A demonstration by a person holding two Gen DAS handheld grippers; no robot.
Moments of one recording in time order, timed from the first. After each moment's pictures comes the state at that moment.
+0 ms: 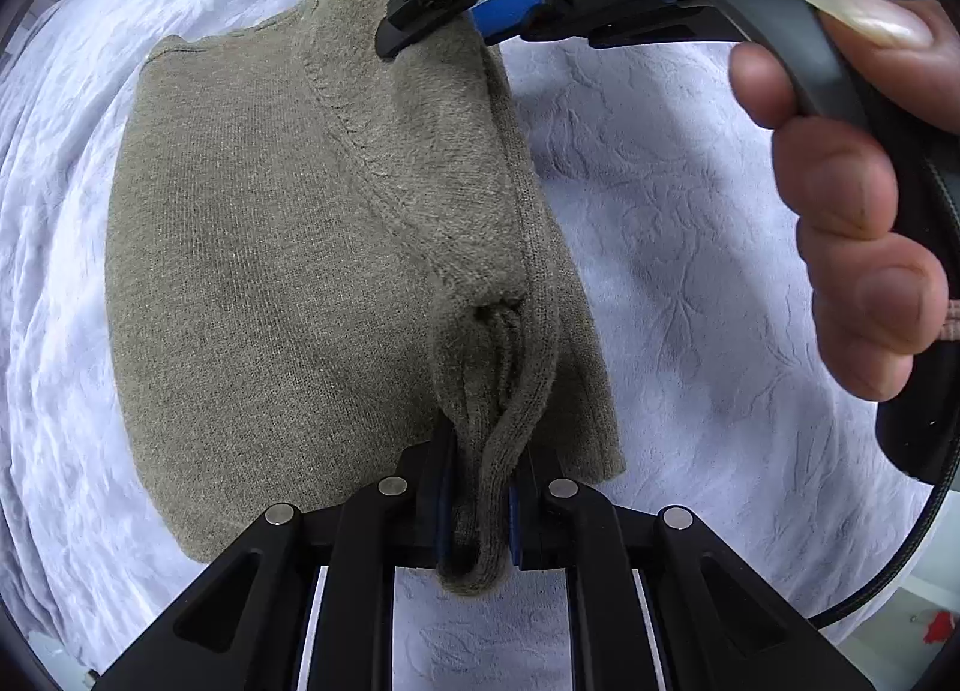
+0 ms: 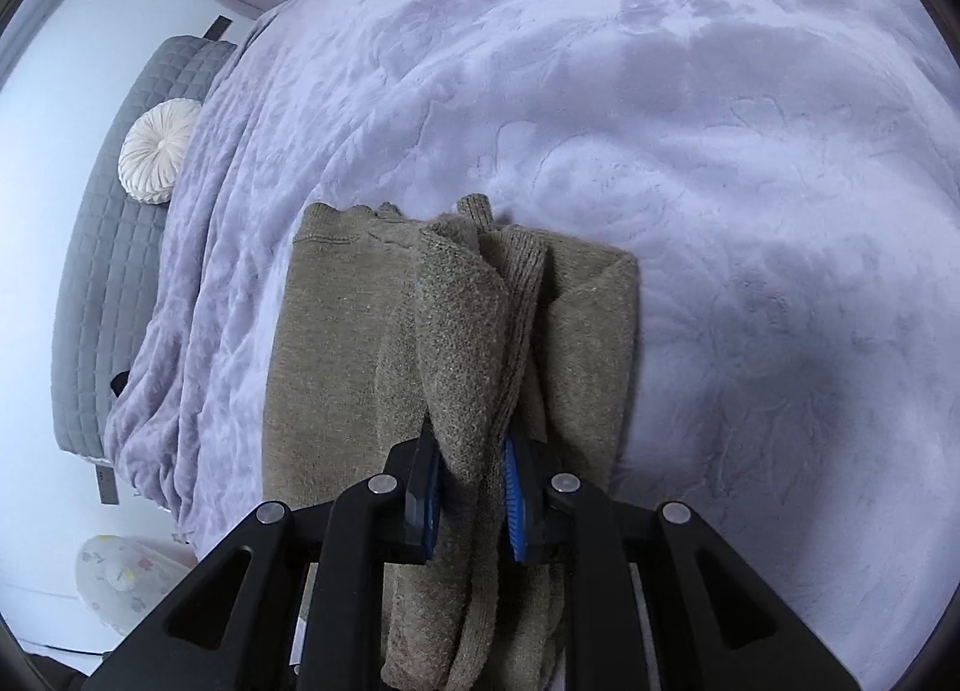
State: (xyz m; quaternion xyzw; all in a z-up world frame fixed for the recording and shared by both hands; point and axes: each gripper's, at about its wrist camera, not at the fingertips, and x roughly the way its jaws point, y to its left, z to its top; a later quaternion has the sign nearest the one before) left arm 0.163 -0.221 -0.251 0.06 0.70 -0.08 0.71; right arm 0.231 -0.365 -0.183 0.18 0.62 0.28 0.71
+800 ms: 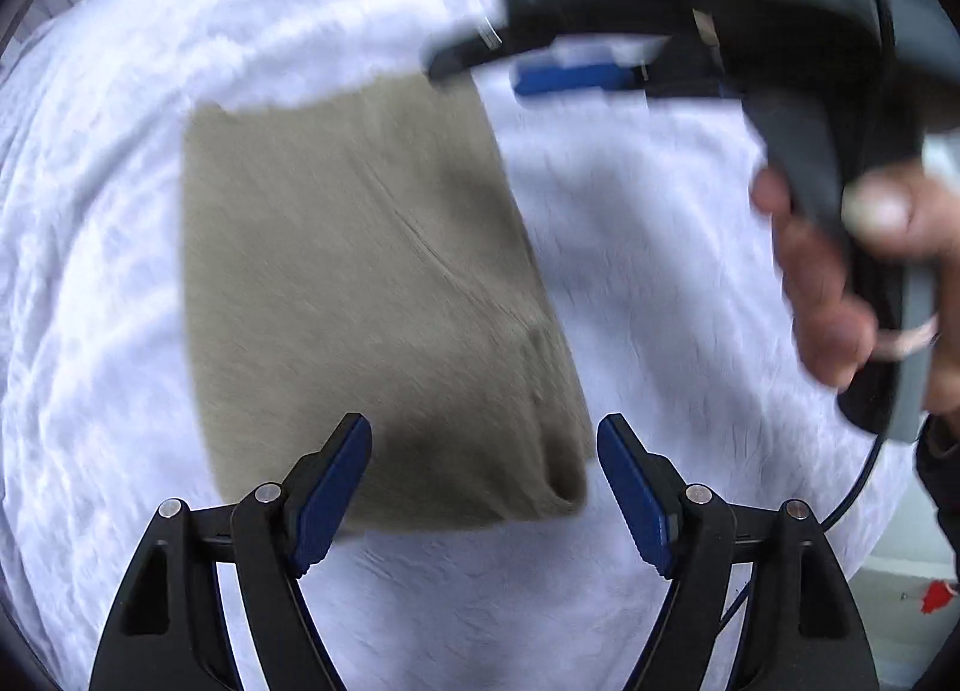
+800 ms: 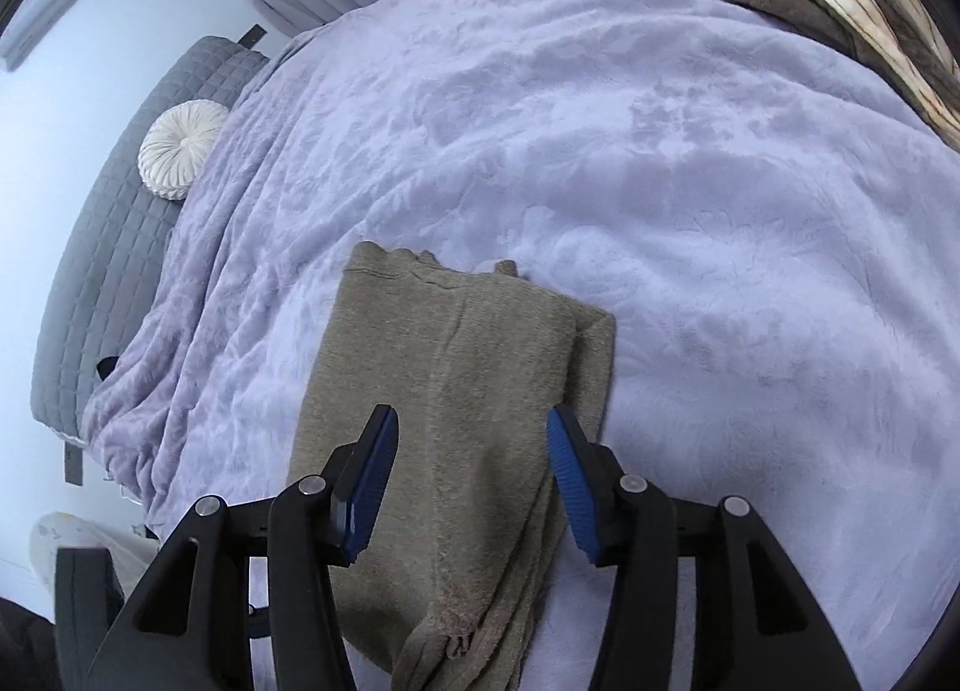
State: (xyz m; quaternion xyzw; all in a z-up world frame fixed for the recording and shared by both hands) left arm 0.171 -0.151 -0.191 0.02 0.63 -0.14 0.76; right arm 0.210 -0.375 -0.114 0.13 0.56 0.29 0.77
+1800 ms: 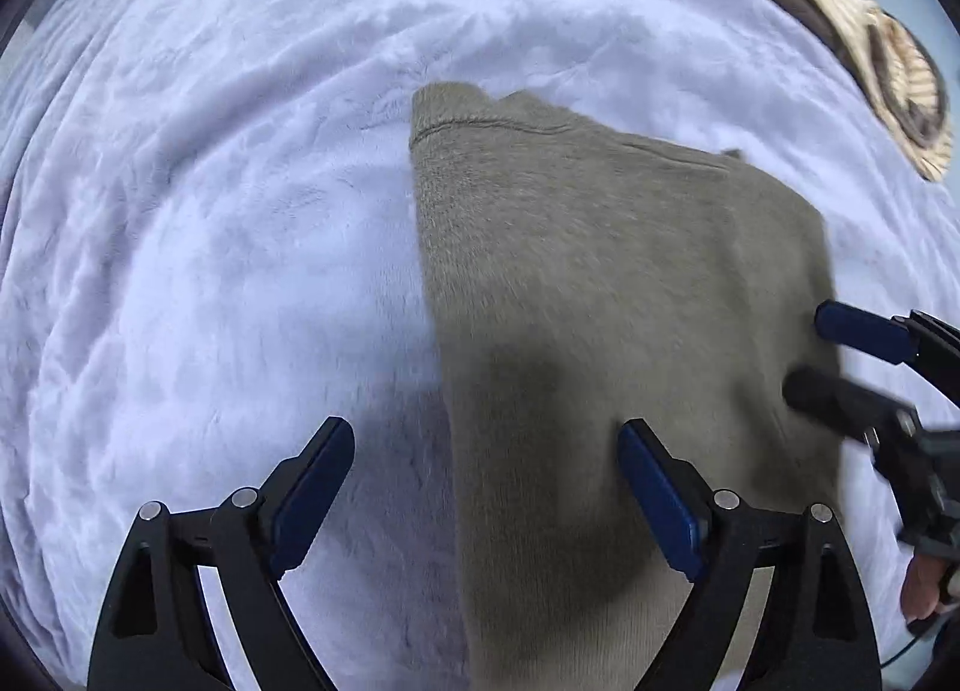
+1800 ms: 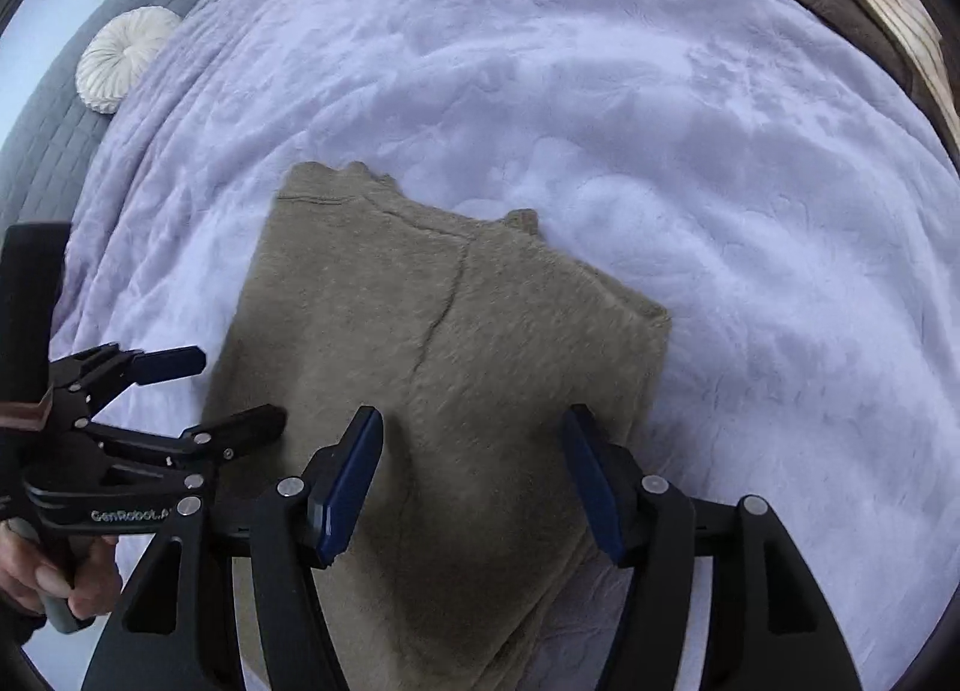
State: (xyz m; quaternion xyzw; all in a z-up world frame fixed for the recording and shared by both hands) left arm 0.288 -0.036 -0.259 -0.01 0.66 -0.03 0.75; right arm 0.193 -0.308 -0.147 0.02 0.59 0.29 0.76
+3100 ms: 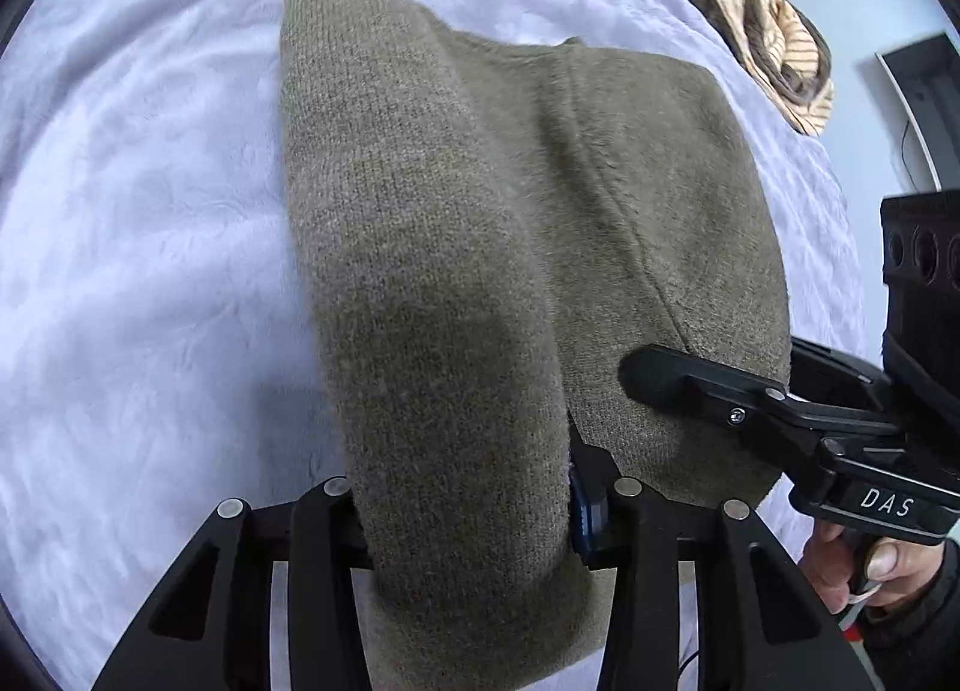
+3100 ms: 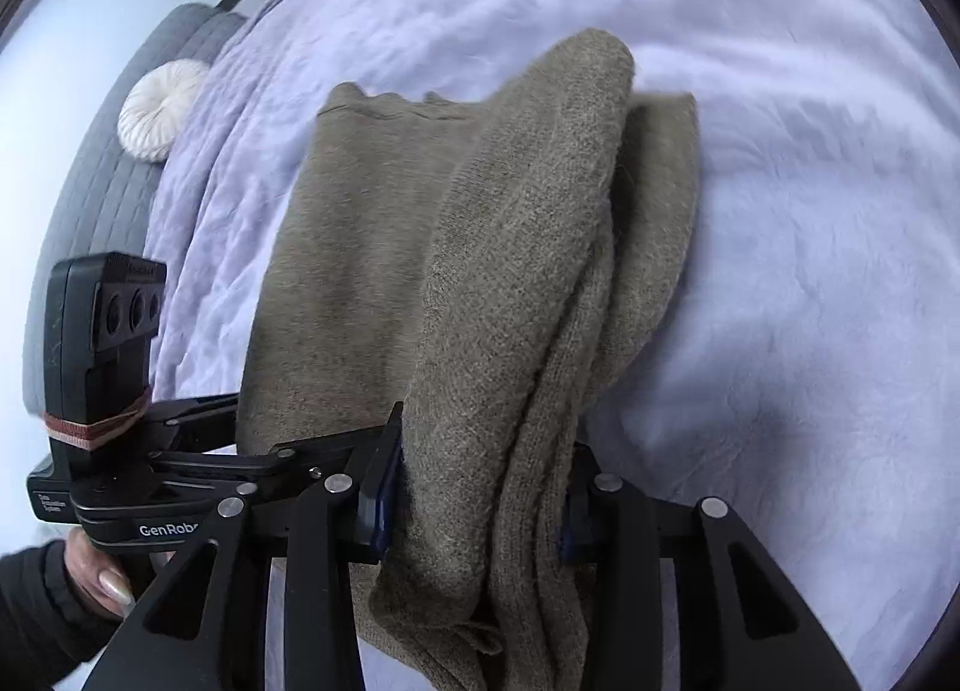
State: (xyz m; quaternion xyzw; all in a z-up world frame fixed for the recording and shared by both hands) left arm 0.220 -0.055 -0.249 -0.10 0.67 -0.16 0.72; right arm 0.135 -0.302 -0.171 0.12 0.61 0.27 0.74
